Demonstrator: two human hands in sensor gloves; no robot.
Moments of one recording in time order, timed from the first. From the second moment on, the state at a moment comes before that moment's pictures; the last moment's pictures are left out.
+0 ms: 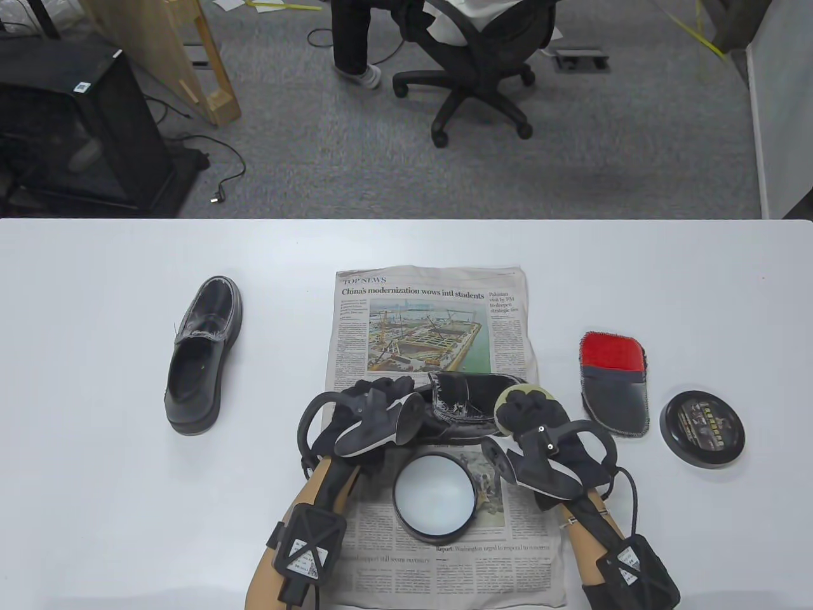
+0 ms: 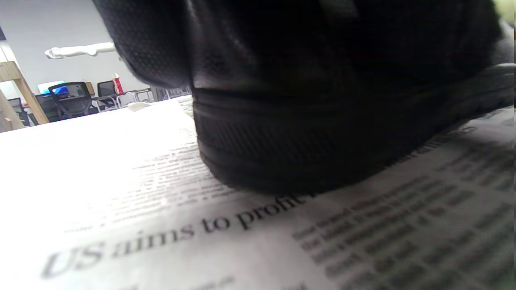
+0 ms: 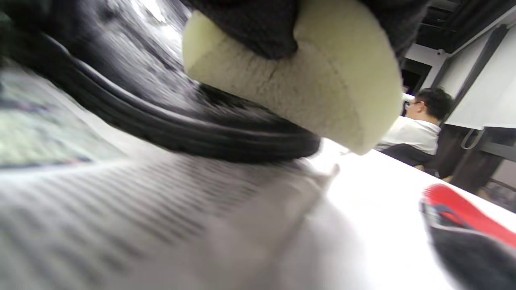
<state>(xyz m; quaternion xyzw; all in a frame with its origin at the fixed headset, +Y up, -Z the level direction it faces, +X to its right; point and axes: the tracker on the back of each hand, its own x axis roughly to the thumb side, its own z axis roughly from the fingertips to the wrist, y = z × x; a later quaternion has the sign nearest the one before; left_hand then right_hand) -0.071 -0.745 -0.301 -0.04 -0.15 -0.09 0.98 0.139 -0.729 -0.255 -0.16 0.10 -0.97 0.16</state>
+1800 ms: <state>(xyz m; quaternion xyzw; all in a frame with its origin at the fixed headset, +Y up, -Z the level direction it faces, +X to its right) -0.076 -0.748 -0.305 -0.06 -0.15 -0.07 0.98 0.135 -0.731 -0.301 -0.07 0.10 -0.99 0.11</state>
